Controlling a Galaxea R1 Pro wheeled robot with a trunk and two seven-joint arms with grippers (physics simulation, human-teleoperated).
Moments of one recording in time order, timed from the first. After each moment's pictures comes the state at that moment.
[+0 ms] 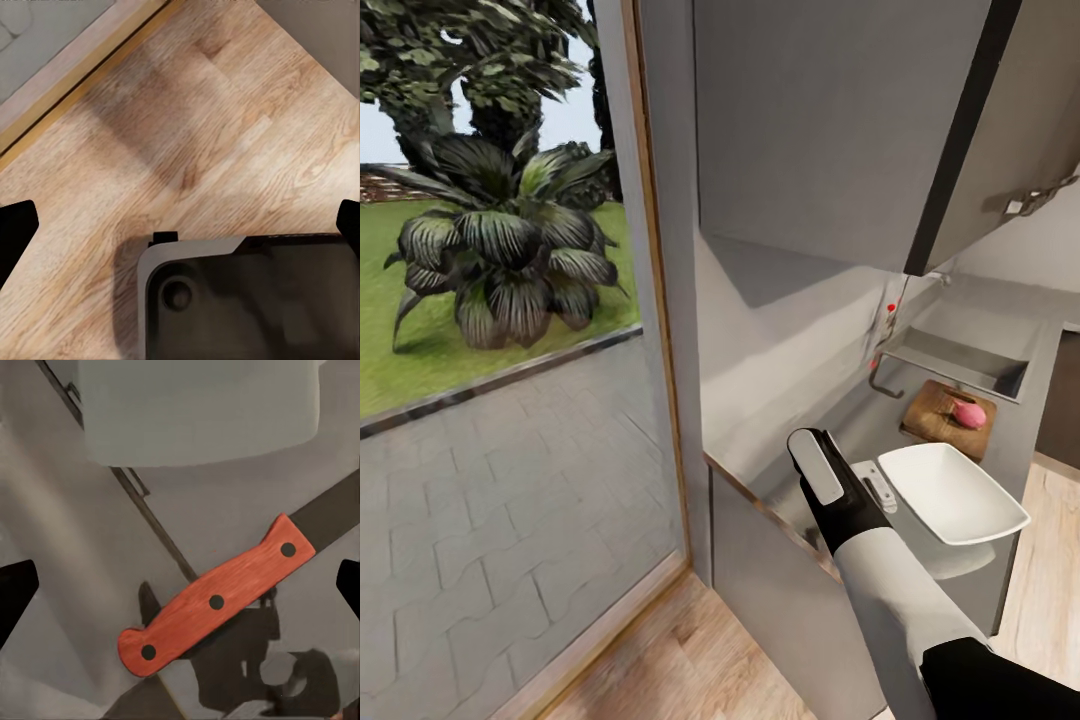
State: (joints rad) left arm 0.18 0.08 -0.04 -0.80 0.08 -0.13 -0.08; right arm -0.88 0.17 0.13 -0.90 -0.90 -0.10 -1.52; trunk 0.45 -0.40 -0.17
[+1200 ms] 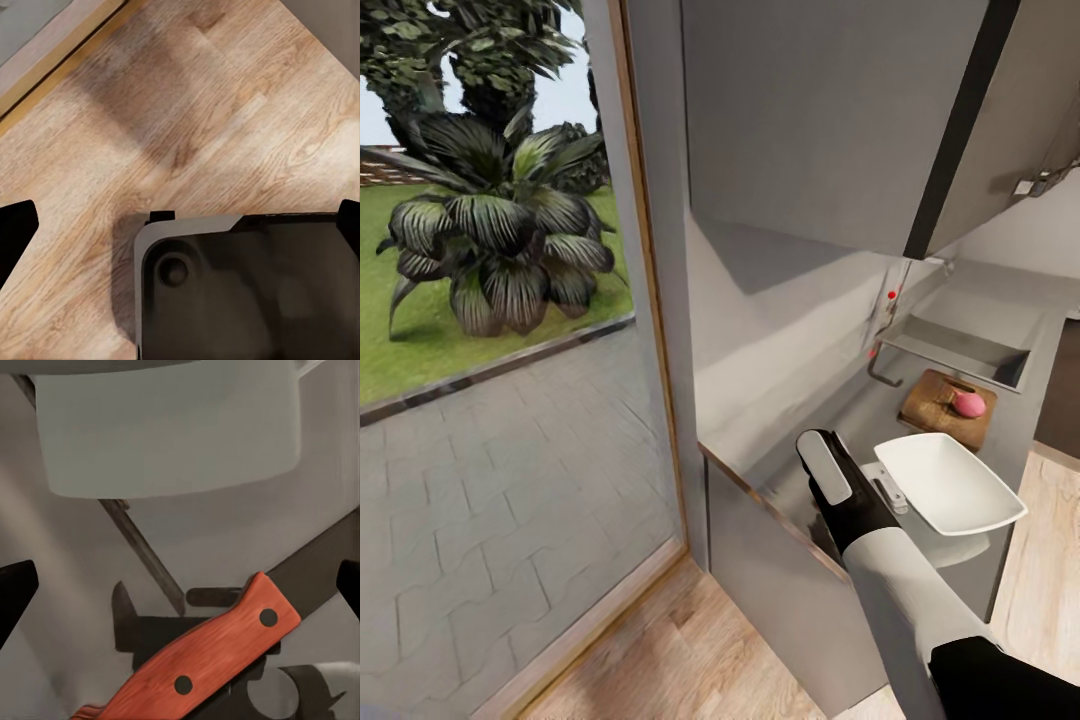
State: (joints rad) left arm 0.18 0.07 -0.04 -0.79 0.08 -0.13 -0.08; right arm -0.88 0.14 0.12 -0.89 -0.90 -0.10 -1.51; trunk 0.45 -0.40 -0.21
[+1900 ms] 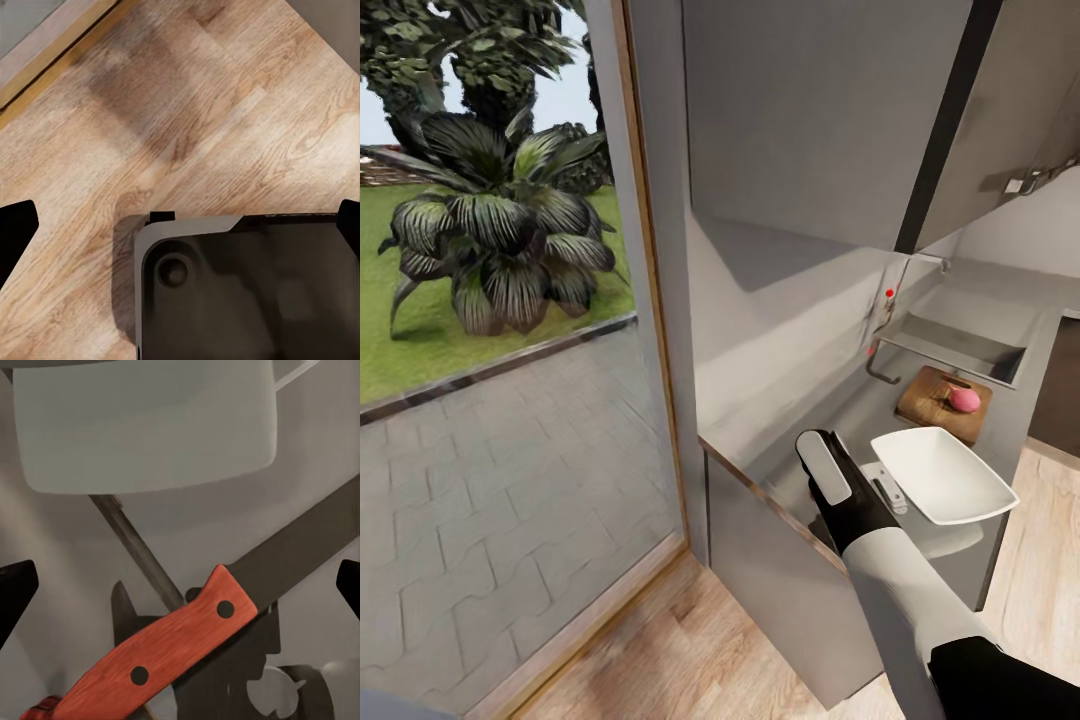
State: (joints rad) left arm 0.18 0.07 -0.04 -0.79 0.08 -0.13 -0.08; right arm -0.88 0.14 0.13 -0.88 -0.90 -0.10 -1.51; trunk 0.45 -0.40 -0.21
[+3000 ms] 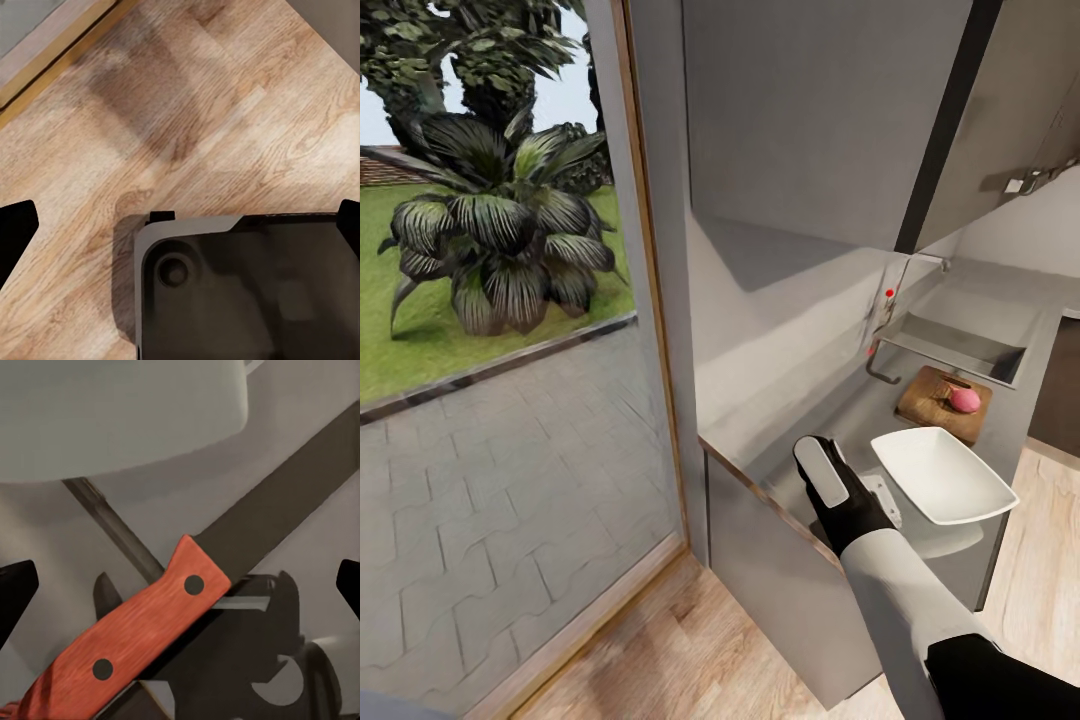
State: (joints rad) left arm 0.18 0.07 -0.04 -0.79 0.08 -0.13 -0.08; right arm -0.88 0.15 0.12 -0.83 -0.94 -0.22 -1.52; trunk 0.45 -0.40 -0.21
